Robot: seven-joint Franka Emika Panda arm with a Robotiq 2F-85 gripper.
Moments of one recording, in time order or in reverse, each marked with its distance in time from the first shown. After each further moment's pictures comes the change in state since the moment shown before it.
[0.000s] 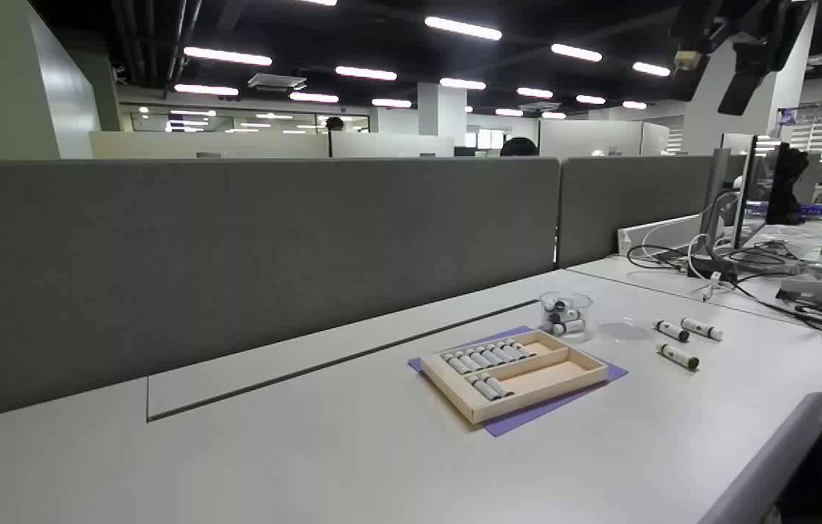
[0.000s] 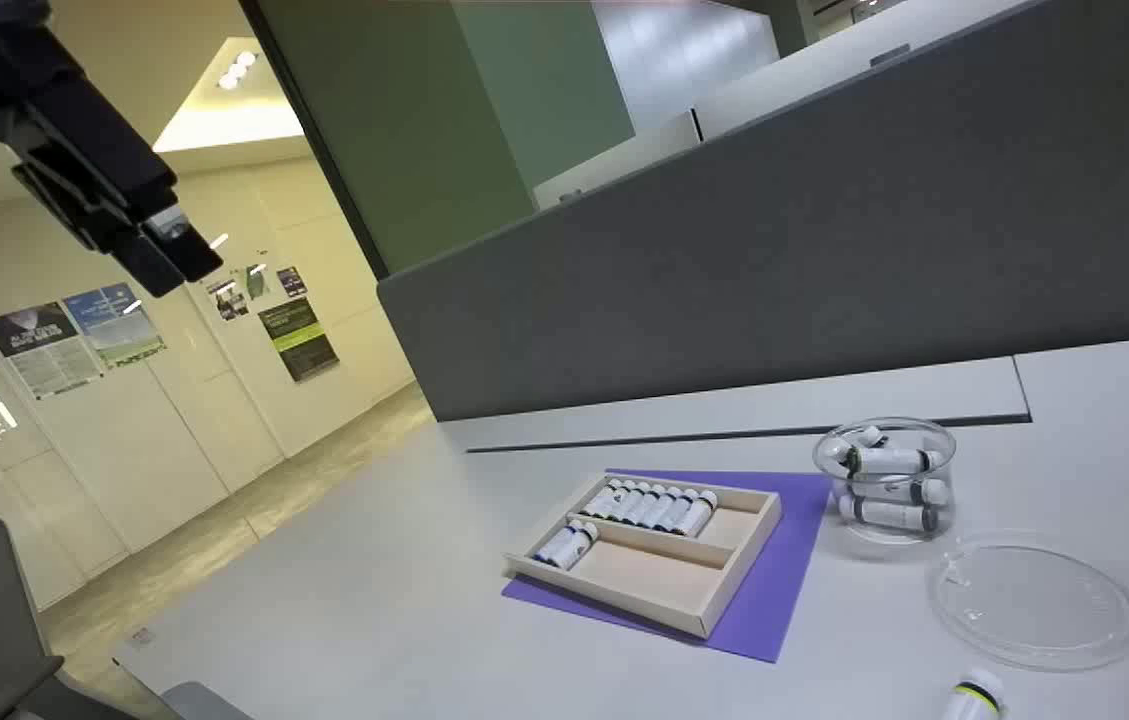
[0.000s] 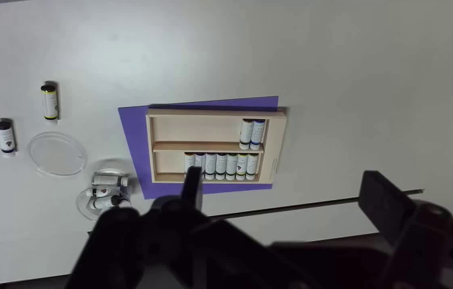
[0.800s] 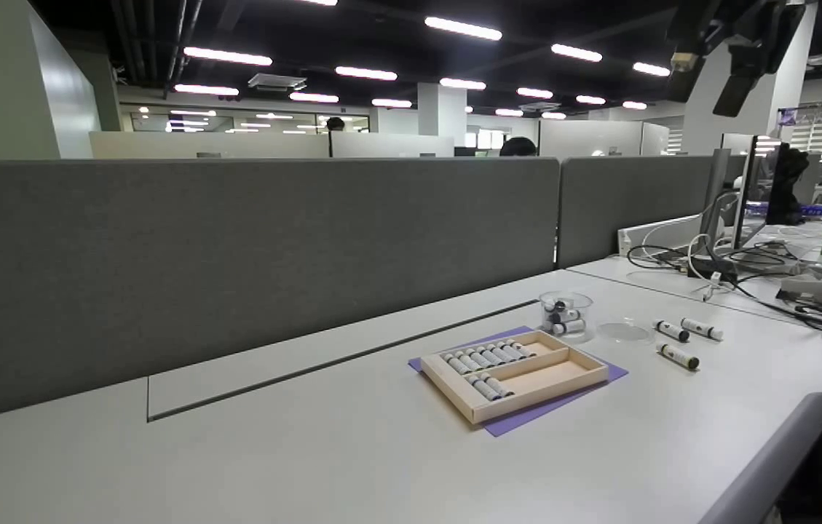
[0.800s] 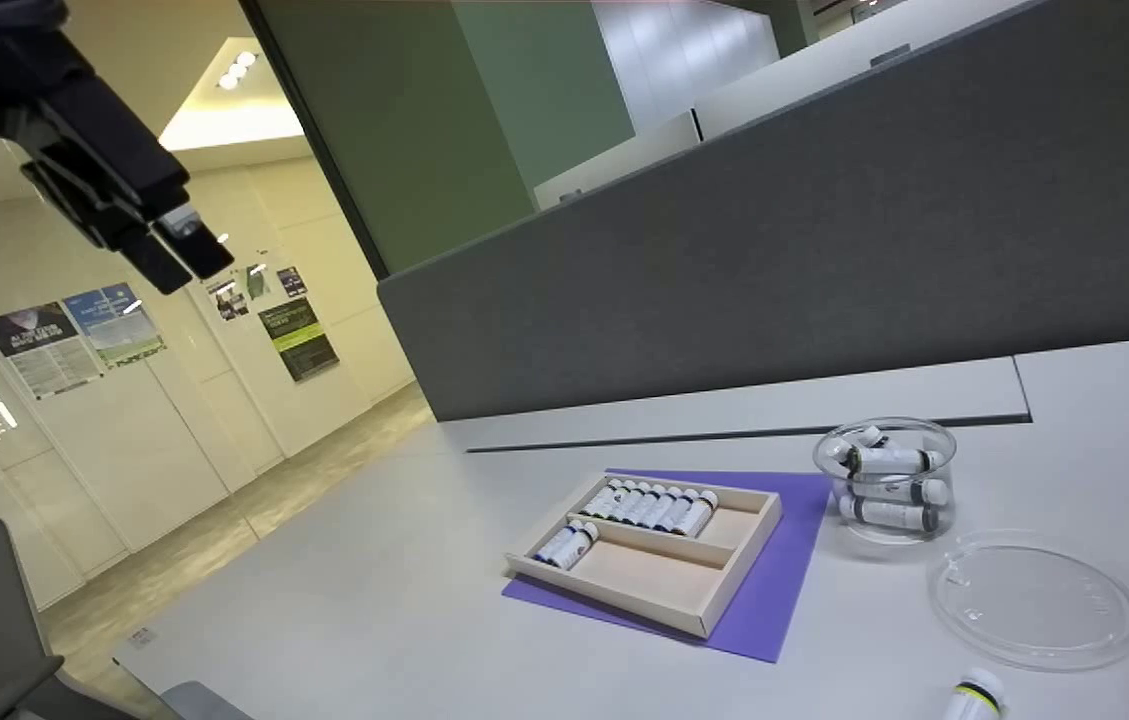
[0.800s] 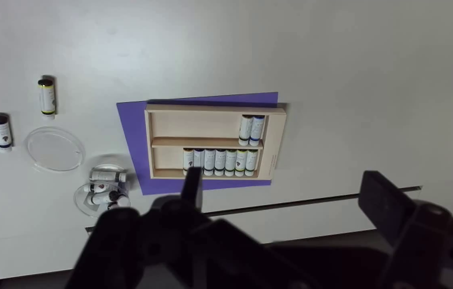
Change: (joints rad) arm -0.004 0.016 -0.011 0.000 -0.001 0.025 -0.020
